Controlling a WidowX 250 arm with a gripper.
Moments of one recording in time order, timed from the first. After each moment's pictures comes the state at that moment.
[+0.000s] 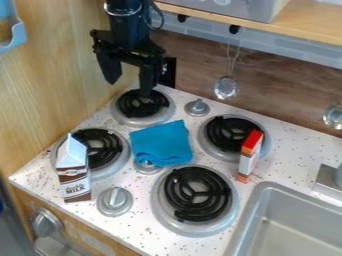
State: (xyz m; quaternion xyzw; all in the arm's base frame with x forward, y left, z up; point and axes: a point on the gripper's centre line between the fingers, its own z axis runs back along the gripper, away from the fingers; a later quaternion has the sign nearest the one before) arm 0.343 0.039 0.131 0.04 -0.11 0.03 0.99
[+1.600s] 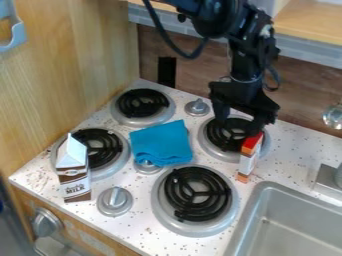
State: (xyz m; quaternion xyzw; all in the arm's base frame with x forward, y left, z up) arm 0.425 -0.102 0.060 0.01 -0.17 -0.05 0.98
